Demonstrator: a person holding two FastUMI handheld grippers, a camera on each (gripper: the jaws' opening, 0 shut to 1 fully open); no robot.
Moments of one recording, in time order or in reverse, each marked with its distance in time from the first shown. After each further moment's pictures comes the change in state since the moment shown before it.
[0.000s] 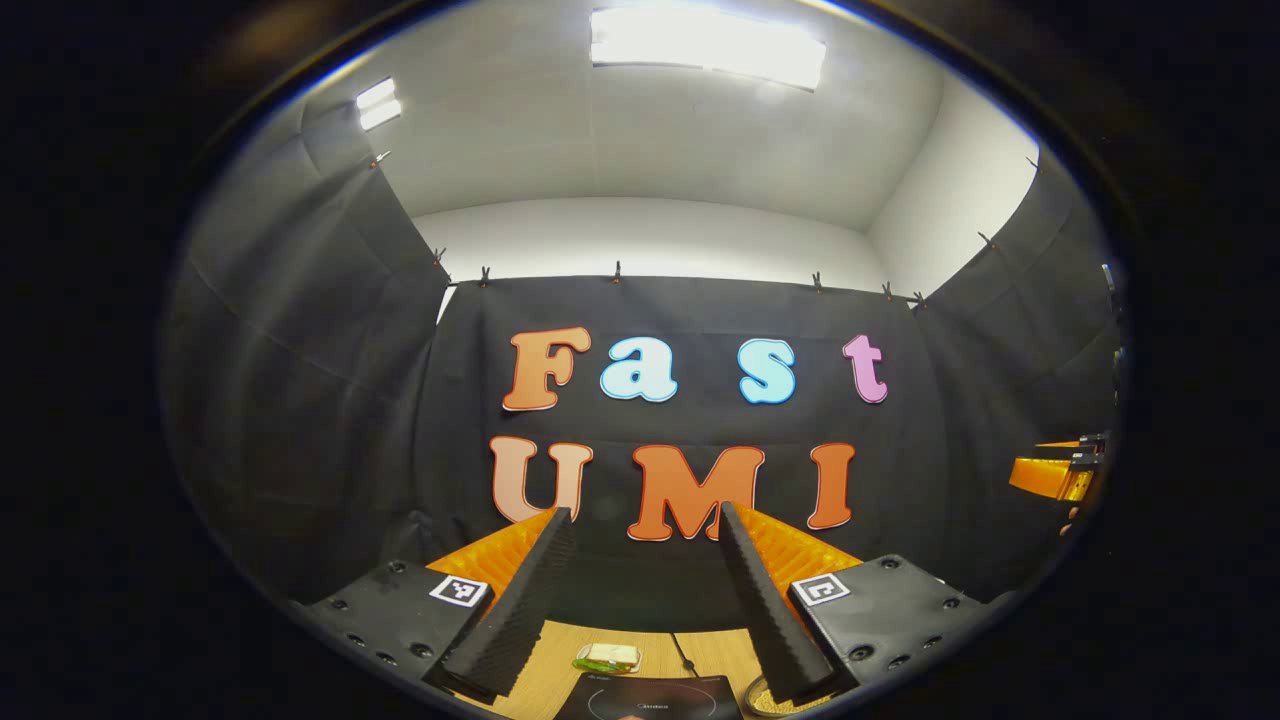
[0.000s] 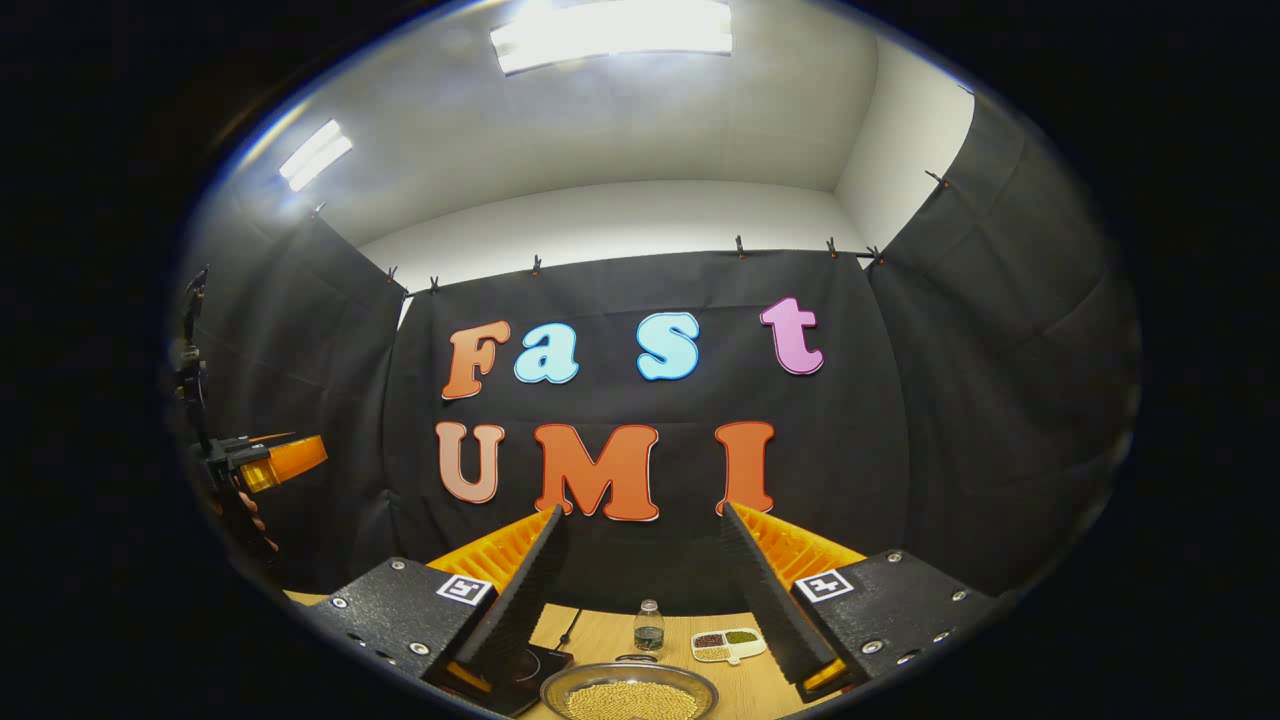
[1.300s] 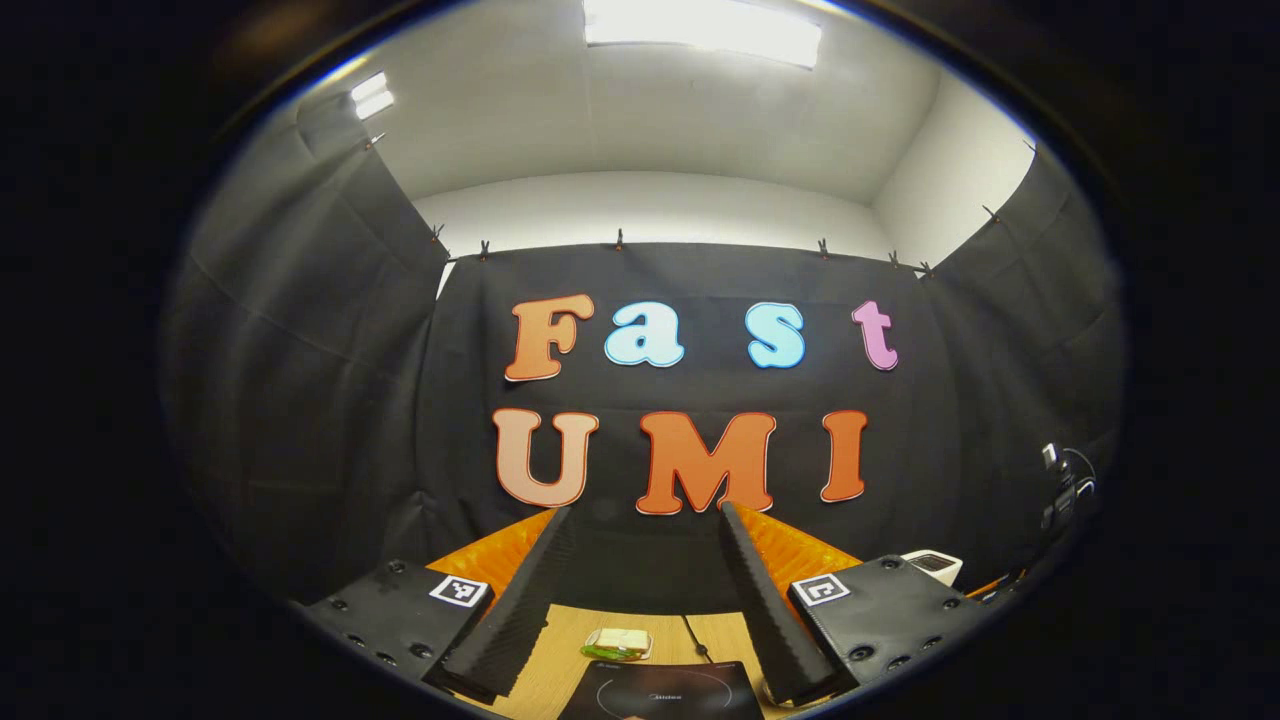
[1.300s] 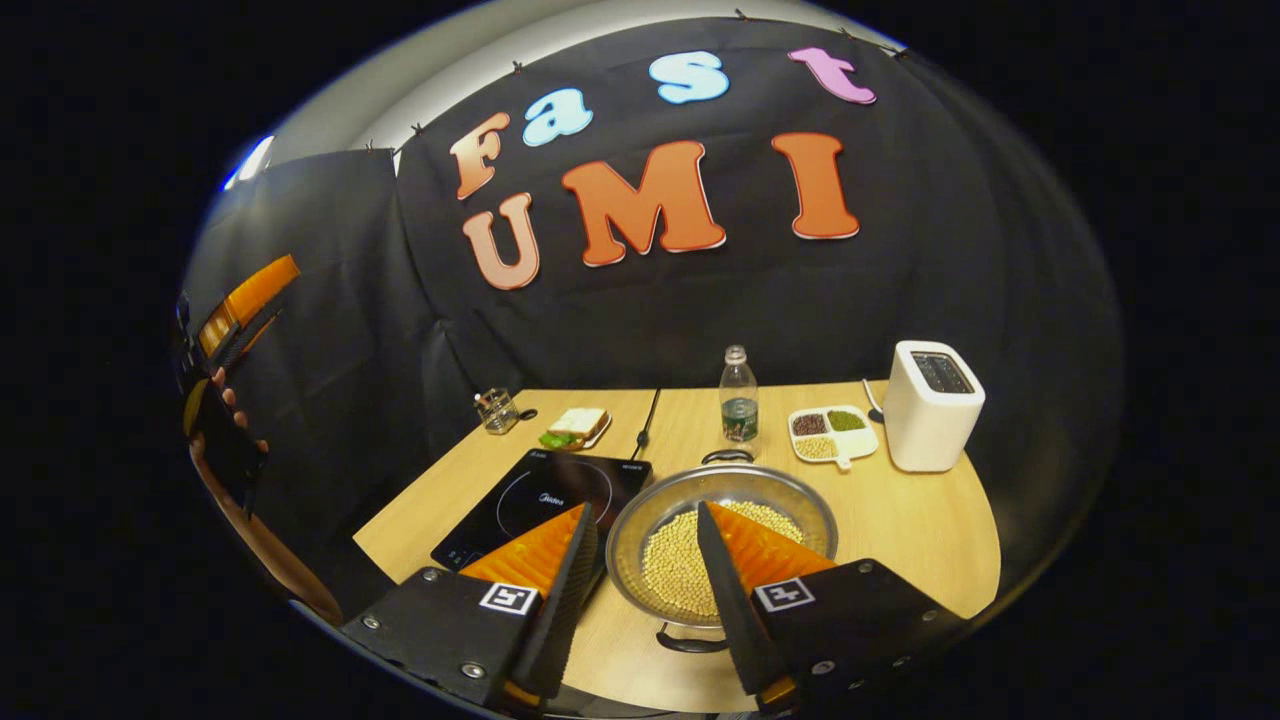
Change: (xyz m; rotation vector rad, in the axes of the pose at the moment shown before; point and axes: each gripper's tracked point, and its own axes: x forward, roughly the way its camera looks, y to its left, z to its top) left arm 0.019 0.008 -0.057 0.016 0.102 0.015; right arm -0.029 0.064 -0.262 0.161 0.819 0.212
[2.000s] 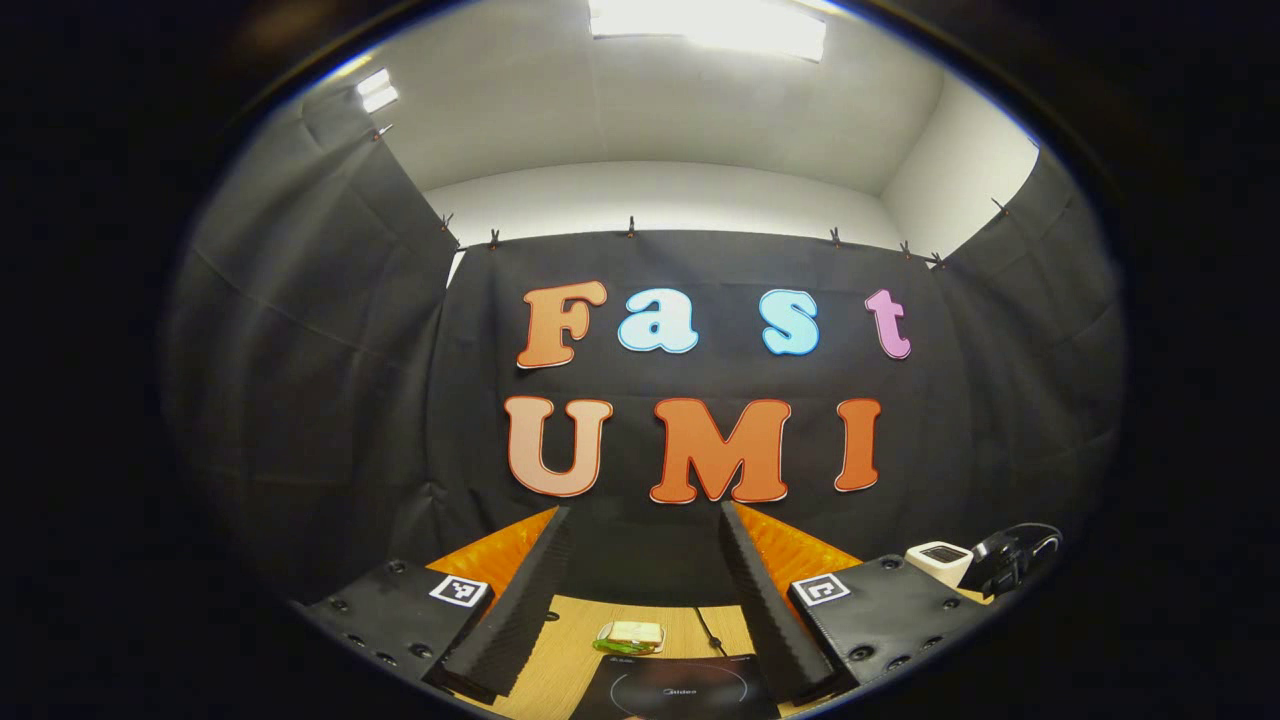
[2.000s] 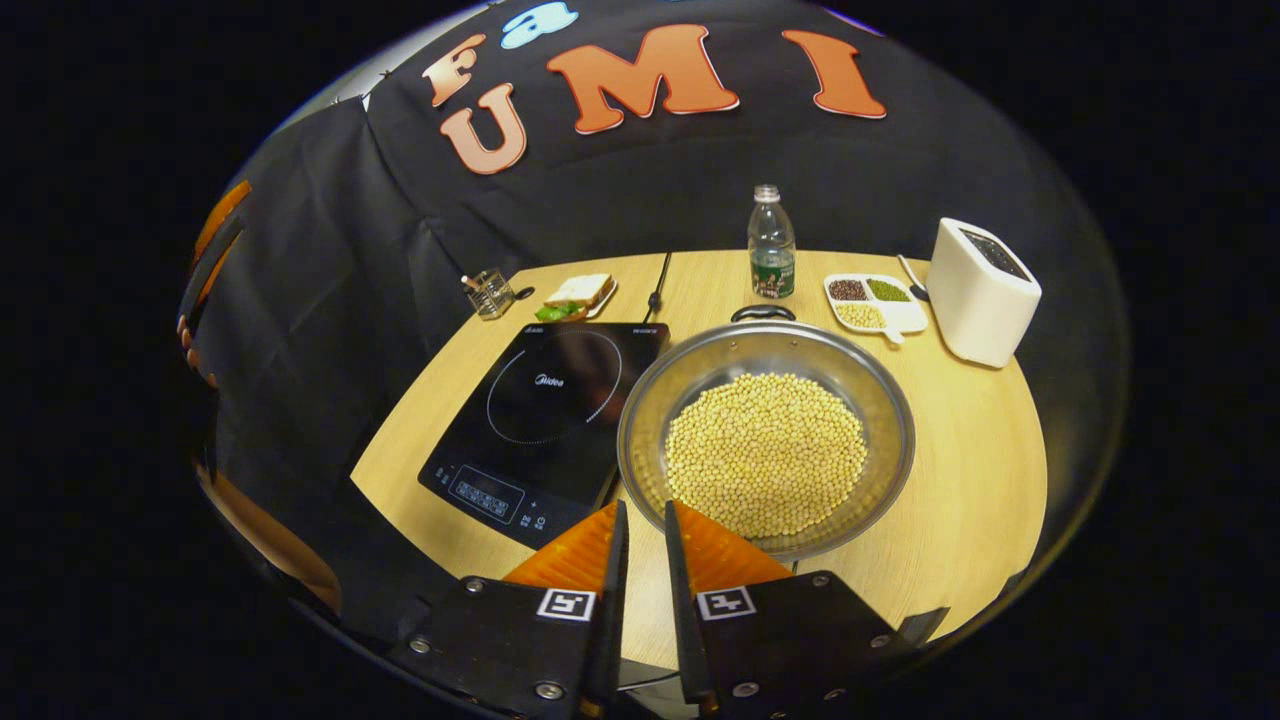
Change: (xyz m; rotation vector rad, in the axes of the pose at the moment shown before) left arm 0.003 0.020 -0.015 -0.005 0.027 0.026; right arm 0.046 0.013 -0.111 0.035 0.366 0.005
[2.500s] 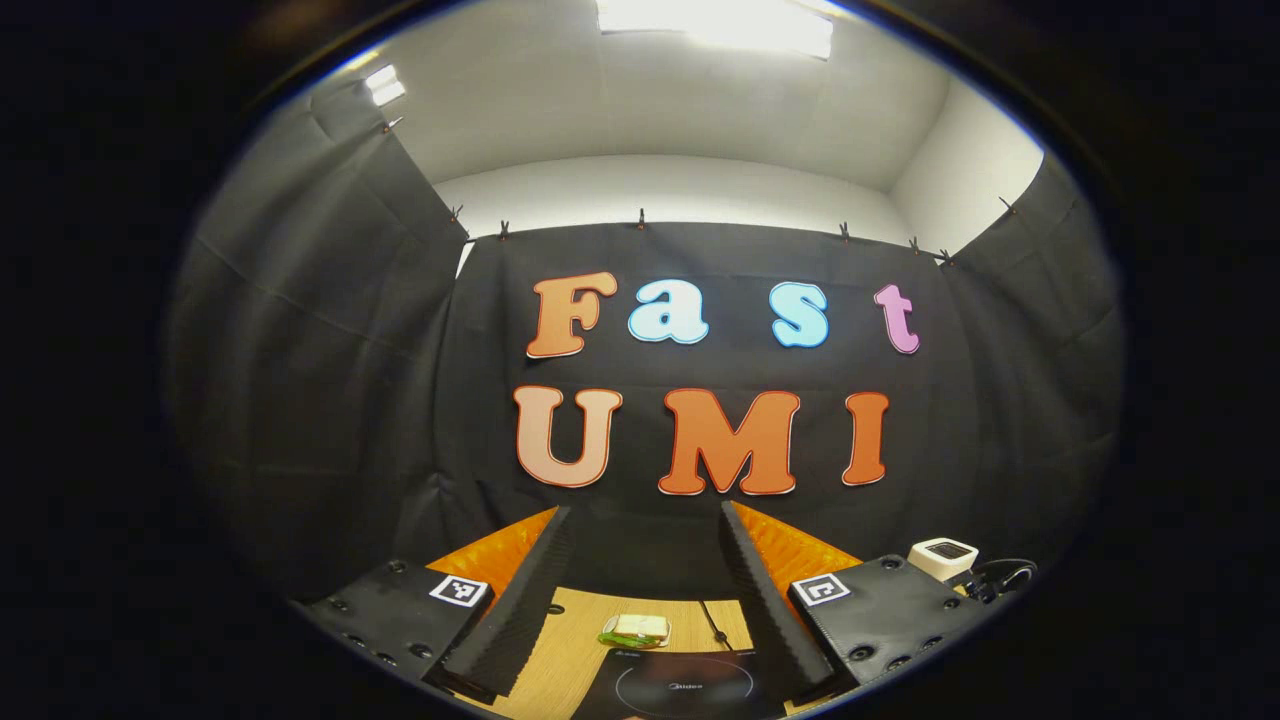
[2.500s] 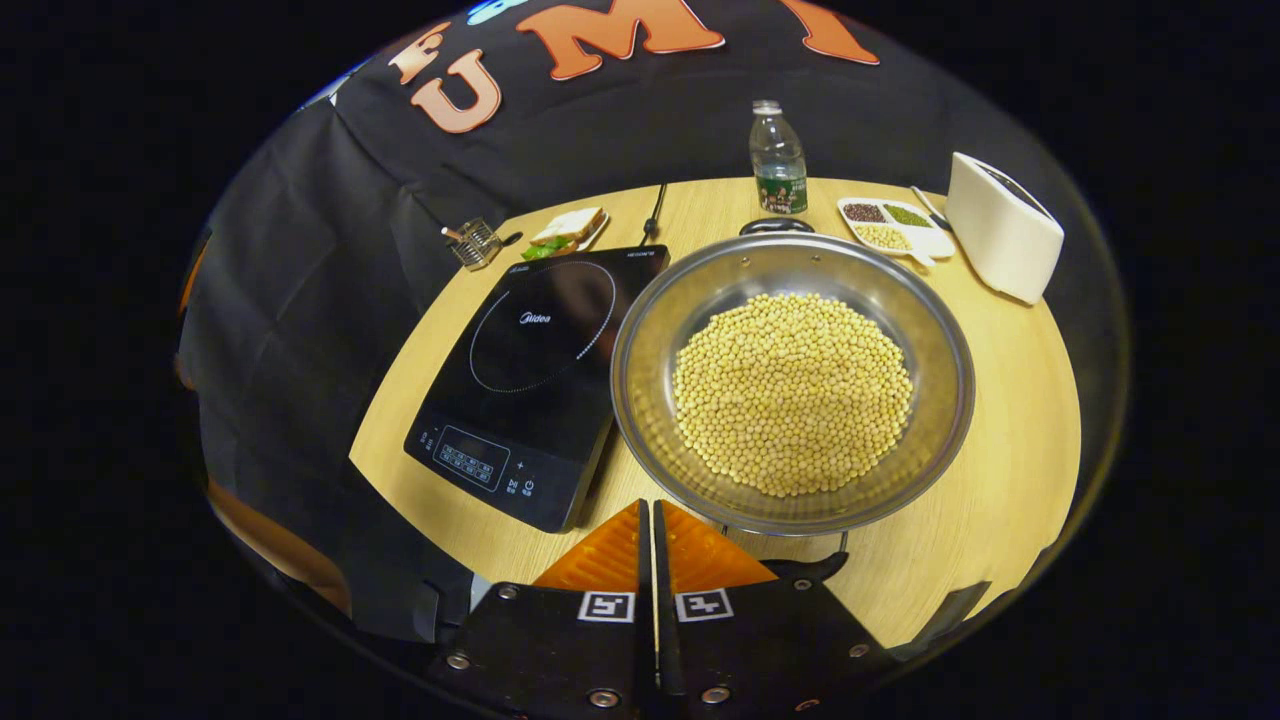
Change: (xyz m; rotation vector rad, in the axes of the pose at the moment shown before) left arm -0.001 0.011 -0.013 -0.004 0.024 0.021; right arm 0.036 0.008 -0.044 0.051 0.182 0.043
